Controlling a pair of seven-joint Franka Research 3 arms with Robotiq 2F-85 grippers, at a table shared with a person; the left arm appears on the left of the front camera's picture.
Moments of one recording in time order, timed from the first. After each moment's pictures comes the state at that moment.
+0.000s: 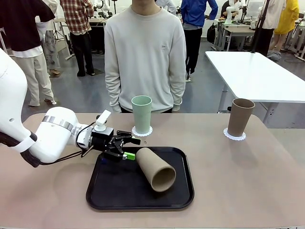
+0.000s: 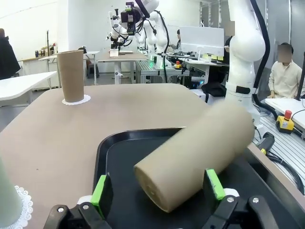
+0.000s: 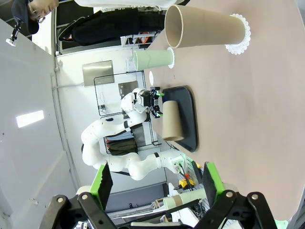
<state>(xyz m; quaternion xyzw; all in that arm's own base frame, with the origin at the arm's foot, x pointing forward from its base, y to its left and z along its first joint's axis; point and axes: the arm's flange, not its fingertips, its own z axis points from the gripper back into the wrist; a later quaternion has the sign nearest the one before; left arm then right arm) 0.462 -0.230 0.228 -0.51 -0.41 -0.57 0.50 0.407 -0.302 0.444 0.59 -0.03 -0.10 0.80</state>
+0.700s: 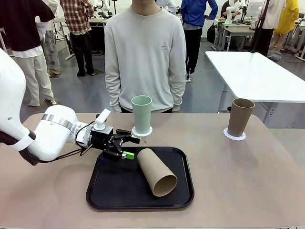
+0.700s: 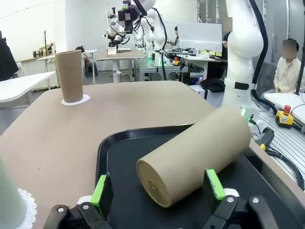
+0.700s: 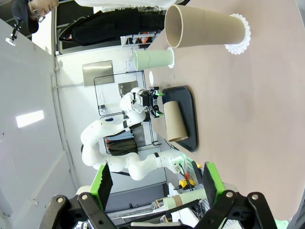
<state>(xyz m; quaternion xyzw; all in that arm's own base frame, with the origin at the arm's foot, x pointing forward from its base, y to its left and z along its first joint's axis) 0.464 -0.227 0.235 -0.50 -0.40 -0.58 0.49 0.407 -0.302 0.444 0.59 -0.03 -0.10 0.80</state>
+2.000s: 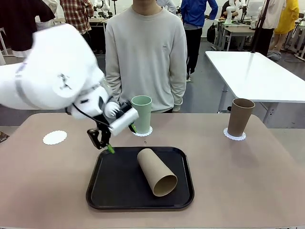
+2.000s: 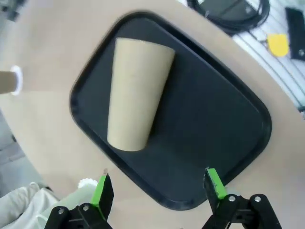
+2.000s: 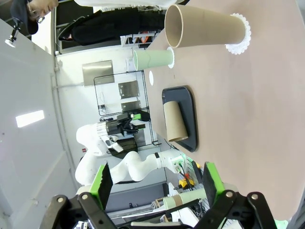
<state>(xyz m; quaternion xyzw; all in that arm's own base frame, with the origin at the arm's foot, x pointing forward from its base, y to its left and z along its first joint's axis) 0.351 -0.306 0.445 0.00 -0.16 -0.92 0.36 0.407 -0.302 0.444 0.59 -0.03 -0.10 0.80</state>
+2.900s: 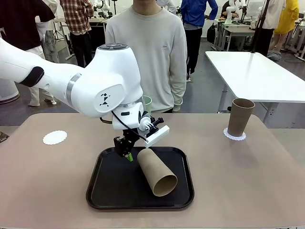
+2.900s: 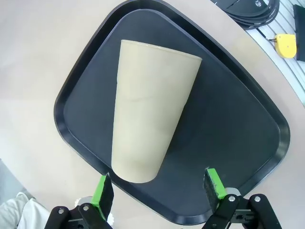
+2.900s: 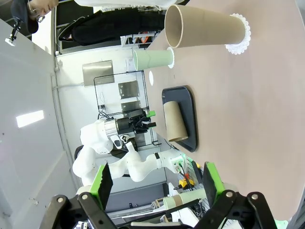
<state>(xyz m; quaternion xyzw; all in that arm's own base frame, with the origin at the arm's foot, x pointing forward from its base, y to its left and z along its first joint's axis) 0.363 -0.379 0.407 0.02 -0.09 -0.93 0.36 0.407 -0.302 0.444 0.59 -0.03 -0.10 0.80</state>
